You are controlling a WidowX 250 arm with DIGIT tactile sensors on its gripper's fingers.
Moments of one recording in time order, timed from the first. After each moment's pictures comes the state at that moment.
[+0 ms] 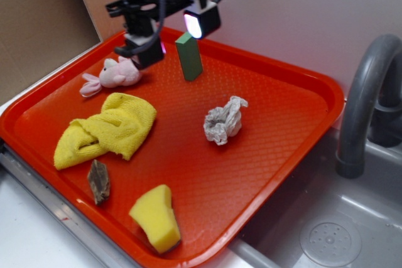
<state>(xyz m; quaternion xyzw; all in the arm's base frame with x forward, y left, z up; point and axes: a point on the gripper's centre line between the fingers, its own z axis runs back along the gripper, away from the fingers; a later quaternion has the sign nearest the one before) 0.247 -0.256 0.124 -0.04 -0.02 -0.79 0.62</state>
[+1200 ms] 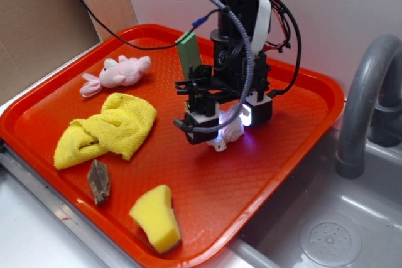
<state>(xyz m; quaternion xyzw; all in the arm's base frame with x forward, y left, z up) 0.234 -0.309 0.039 -0.10 0.07 -0.81 0.57</state>
